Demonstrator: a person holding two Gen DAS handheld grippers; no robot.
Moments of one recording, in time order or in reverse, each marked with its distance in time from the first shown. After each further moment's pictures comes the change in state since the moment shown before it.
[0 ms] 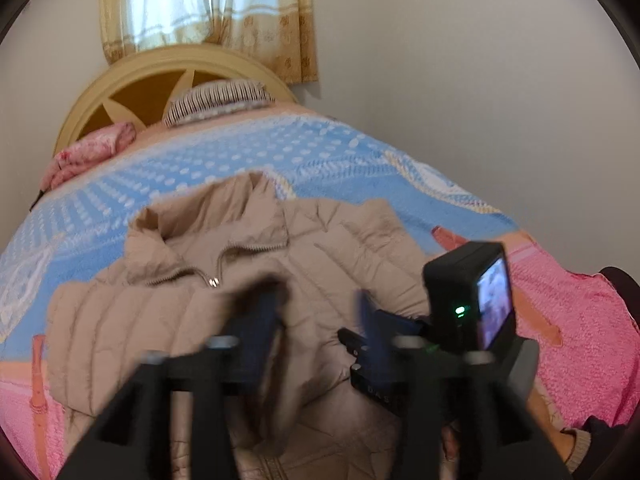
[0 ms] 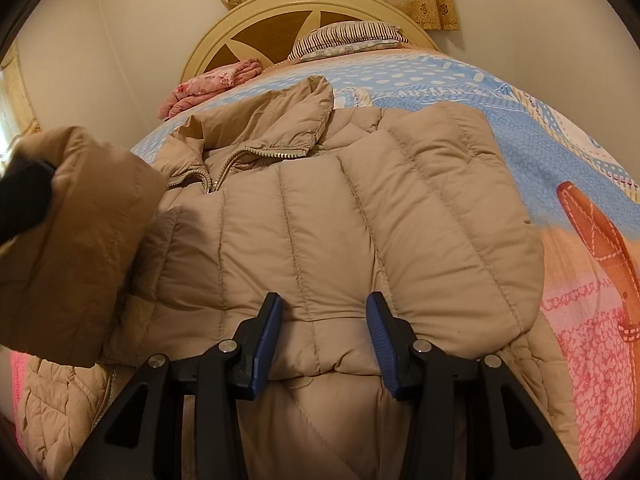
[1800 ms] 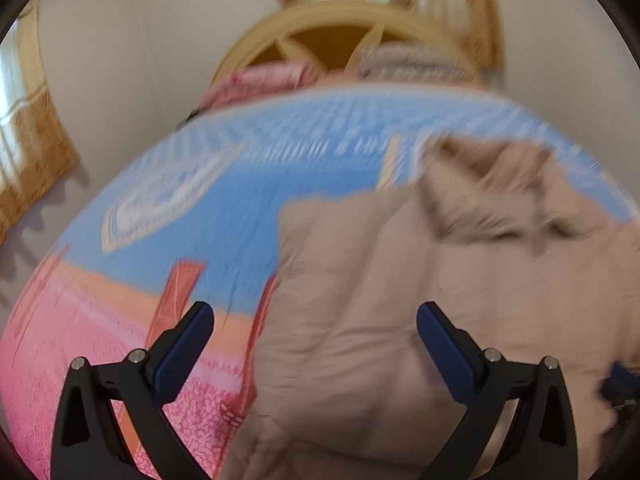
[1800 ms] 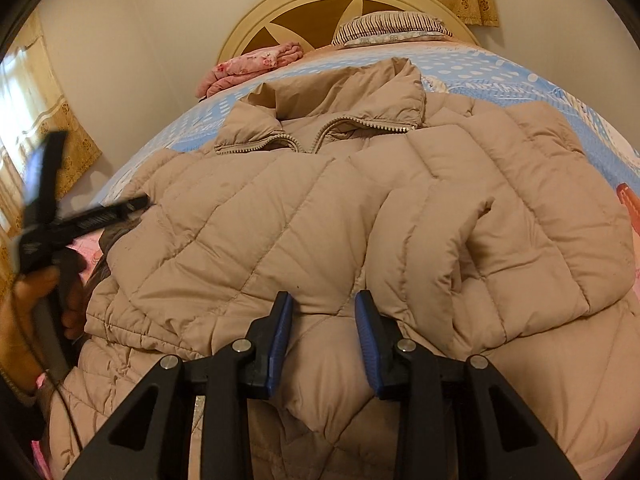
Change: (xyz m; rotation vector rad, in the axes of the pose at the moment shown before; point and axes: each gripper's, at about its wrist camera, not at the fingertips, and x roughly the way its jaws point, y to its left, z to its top) left arm 0.036 0.218 -0.052 -0.270 0.090 0.504; right arm 0.003 0.074 -0.017 -0.058 0.046 0.103
